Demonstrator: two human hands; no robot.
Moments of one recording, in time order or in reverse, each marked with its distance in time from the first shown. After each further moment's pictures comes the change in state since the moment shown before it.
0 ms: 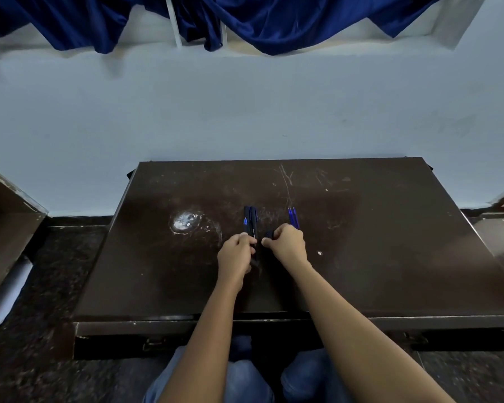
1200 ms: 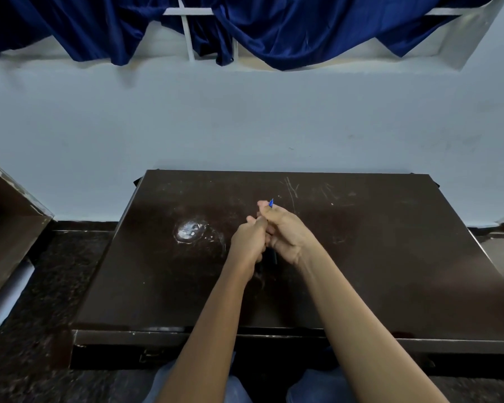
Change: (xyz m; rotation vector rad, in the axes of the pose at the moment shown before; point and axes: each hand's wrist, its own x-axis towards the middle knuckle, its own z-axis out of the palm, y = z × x) left_hand -0.015 0.062 0.006 0.049 -0.142 0.062; right_hand -0.024 -0.064 -0.039 1.097 -0.452 0.046
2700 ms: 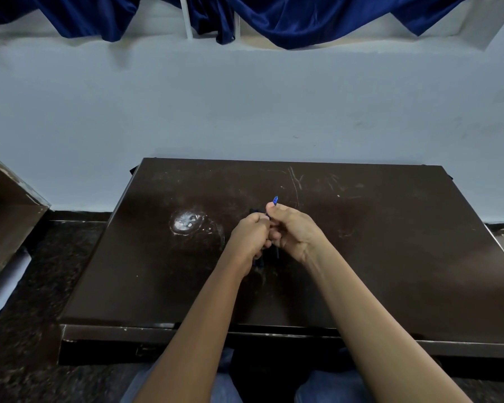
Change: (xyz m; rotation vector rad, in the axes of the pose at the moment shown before) left_hand 0.012 -0.010 0.000 0.105 -0.069 -0.004; right_hand 0.013 0.010 -0.021 -0.064 -0.006 0.019
